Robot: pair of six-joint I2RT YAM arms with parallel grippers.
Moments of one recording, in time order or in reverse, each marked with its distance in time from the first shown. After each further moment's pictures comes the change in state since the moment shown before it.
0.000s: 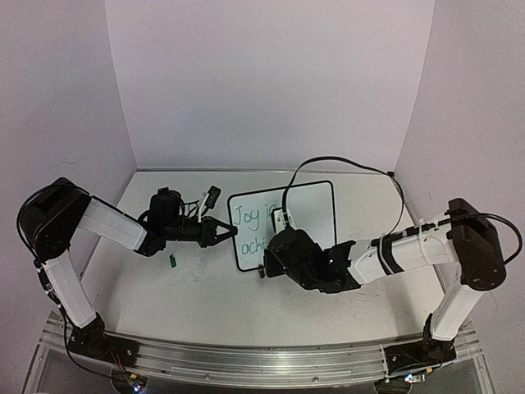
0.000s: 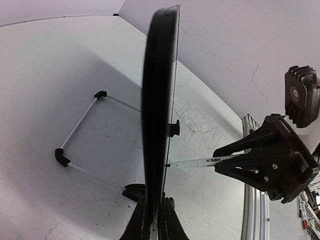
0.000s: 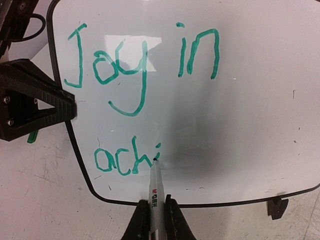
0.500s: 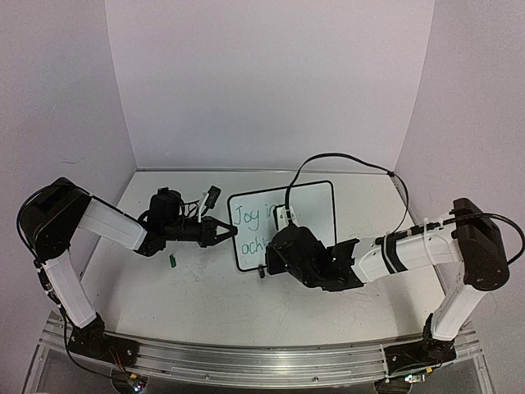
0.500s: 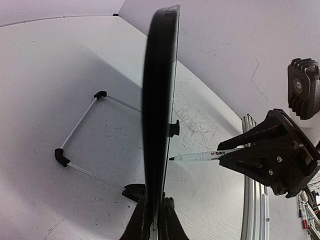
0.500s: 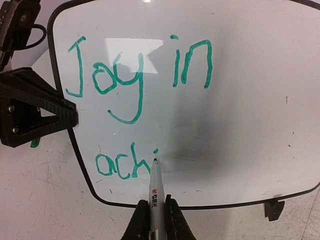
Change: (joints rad) left arm 0.000 0.000 0.000 0.000 0.001 0.000; right arm -0.004 -0.024 -0.006 0.001 -0.003 0.001
